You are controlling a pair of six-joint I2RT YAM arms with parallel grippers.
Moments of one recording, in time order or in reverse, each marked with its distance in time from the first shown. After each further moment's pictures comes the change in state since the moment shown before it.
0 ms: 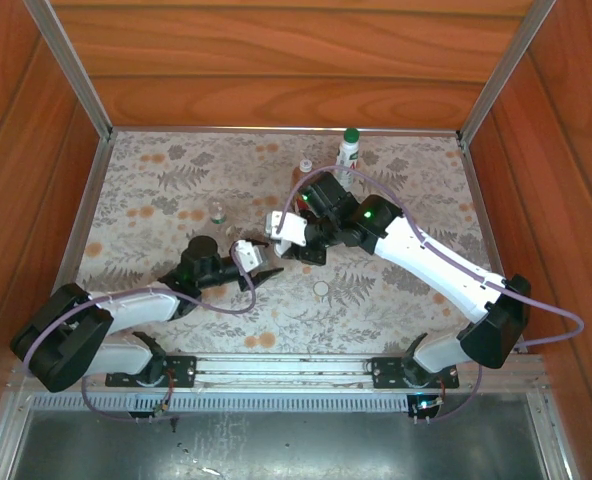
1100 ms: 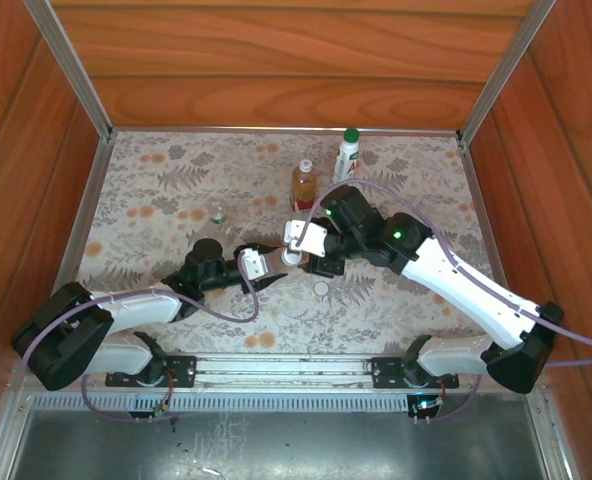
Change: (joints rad) left arm -0.047 -0.006 -0.011 0.002 0.009 0.107; right arm 0.013 -0.179 -0.122 -0.010 0.054 -0.135
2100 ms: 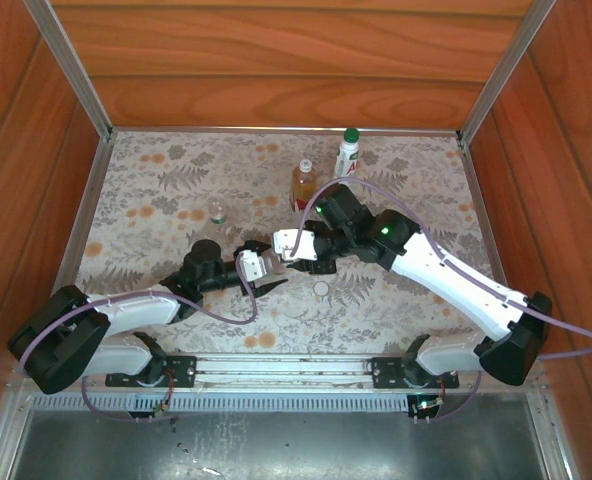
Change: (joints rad) left arm -0.002 -0.020 -0.008 -0.005 0.016 -0.006; right arm 0.005 0.042 0.009 0.054 -0.130 -0.146
